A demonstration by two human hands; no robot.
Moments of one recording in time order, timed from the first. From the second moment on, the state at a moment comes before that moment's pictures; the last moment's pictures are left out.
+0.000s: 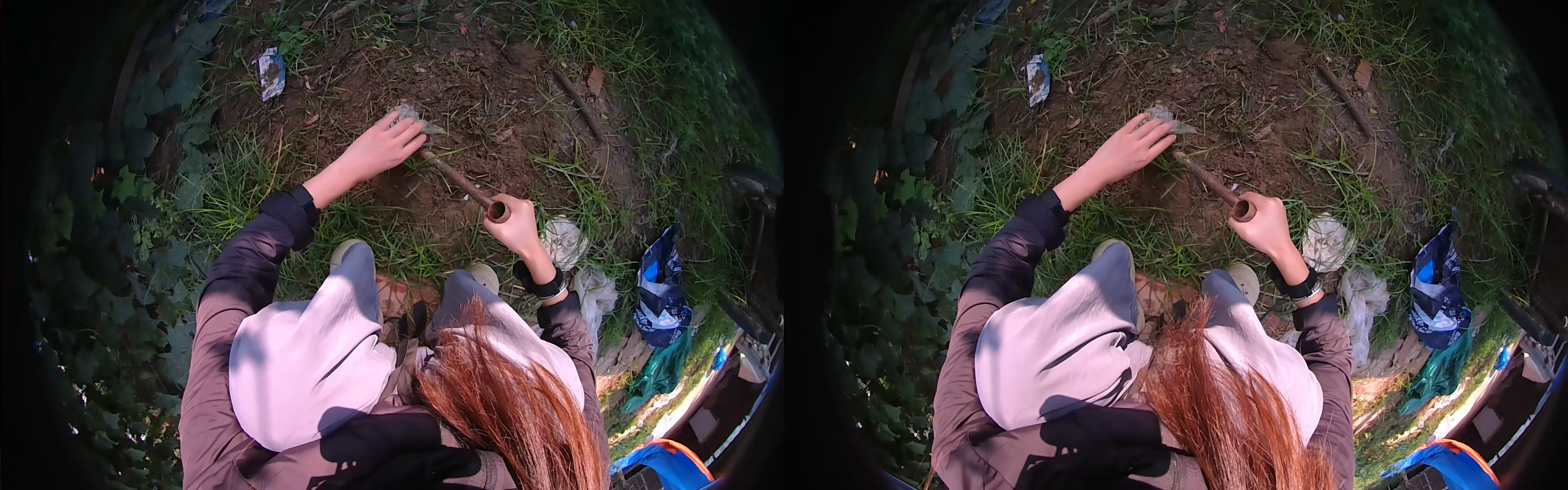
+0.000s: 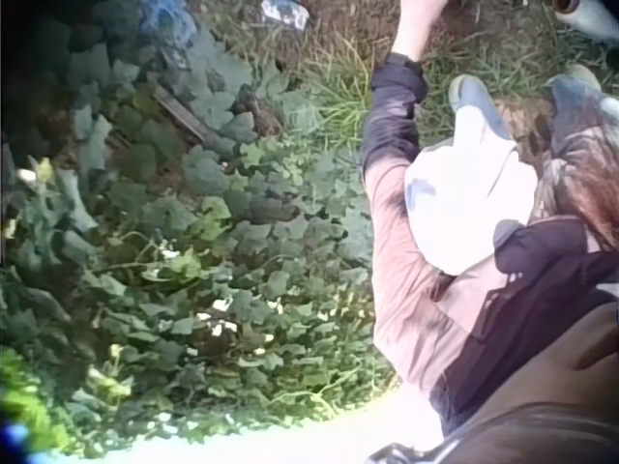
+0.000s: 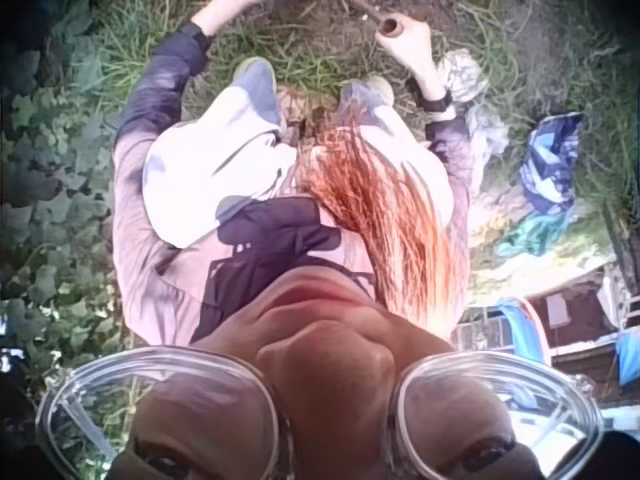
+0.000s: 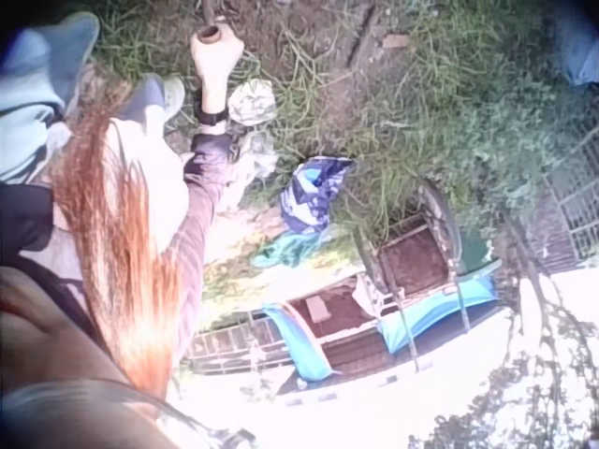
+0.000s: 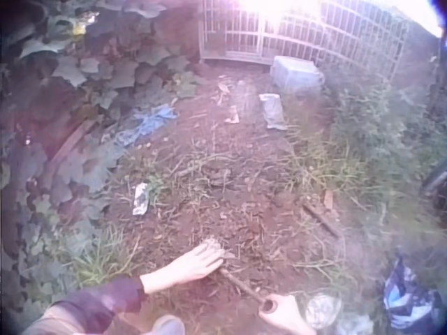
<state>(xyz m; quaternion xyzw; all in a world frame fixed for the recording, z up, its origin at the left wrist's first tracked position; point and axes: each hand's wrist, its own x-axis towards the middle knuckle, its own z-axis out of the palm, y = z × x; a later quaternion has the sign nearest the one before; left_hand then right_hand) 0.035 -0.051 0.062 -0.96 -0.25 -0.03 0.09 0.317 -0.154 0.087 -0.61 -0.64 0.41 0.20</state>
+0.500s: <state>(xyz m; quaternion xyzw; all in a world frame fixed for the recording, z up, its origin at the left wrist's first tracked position) -0.003 -0.065 0.048 -0.95 -0.32 0.00 0.00 0.319 -0.165 0.095 -0.61 -0.66 0.40 0.17</state>
